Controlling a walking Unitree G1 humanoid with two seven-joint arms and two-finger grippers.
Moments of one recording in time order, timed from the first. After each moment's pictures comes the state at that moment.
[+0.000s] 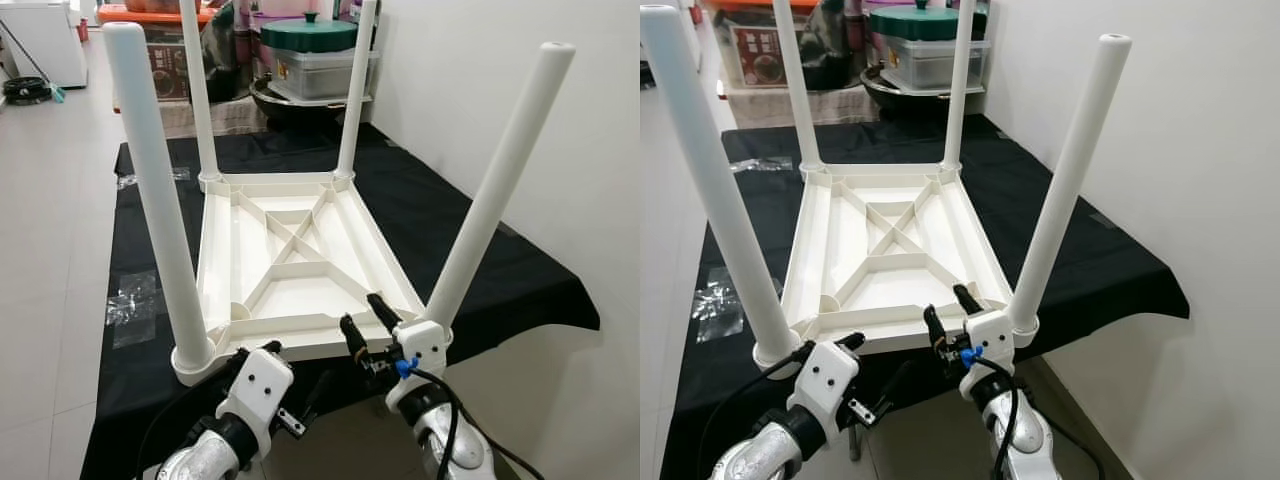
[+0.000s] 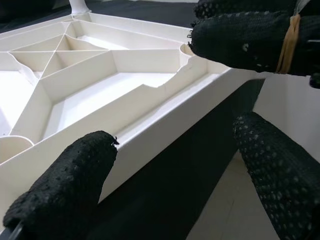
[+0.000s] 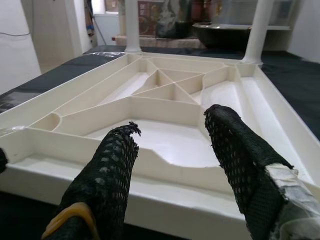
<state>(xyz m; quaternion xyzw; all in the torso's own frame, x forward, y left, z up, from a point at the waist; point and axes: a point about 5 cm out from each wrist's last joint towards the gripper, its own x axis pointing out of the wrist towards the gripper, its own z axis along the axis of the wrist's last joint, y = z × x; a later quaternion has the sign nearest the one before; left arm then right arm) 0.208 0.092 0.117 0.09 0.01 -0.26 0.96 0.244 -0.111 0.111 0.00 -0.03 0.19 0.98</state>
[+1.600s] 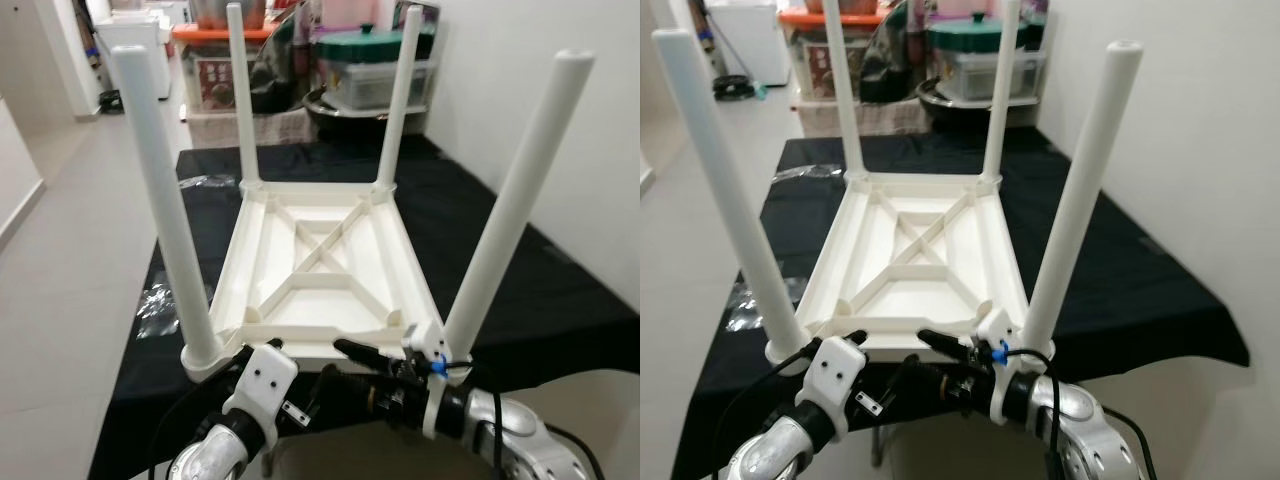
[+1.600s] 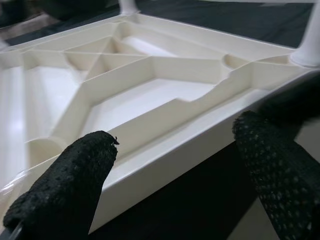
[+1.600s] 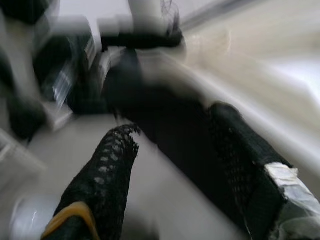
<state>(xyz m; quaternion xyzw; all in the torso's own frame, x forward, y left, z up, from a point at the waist) 0.216 0.090 0.115 0.09 0.01 -0.24 0.97 0.226 -0.177 0.114 0.02 0.18 0.51 0.84</state>
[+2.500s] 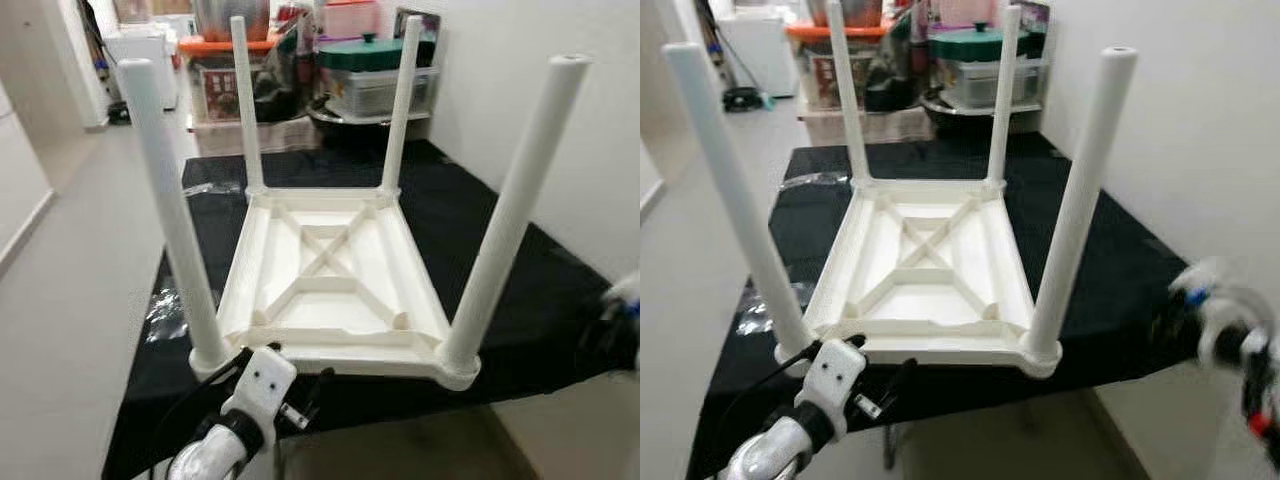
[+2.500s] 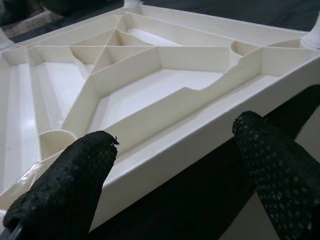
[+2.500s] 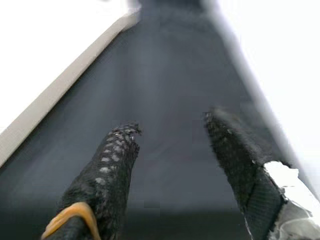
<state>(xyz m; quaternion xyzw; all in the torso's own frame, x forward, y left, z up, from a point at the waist) 0.218 0.092 0.108 0.09 0.02 -0.24 0.97 0.274 -0.390 0.205 -0.12 0.11 0.00 0.99</state>
